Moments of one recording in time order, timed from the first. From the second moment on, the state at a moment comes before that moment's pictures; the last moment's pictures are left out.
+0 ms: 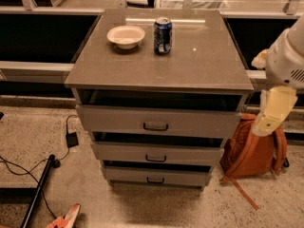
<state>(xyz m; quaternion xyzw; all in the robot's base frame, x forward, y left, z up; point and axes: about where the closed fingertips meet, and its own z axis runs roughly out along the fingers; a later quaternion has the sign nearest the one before) 0.457 -0.230 0.916 -0.60 0.79 -0.01 0.14</state>
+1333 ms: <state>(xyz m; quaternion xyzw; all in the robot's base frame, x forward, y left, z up) 0.453 -0.243 0.770 -0.62 0.76 0.06 0.17</state>
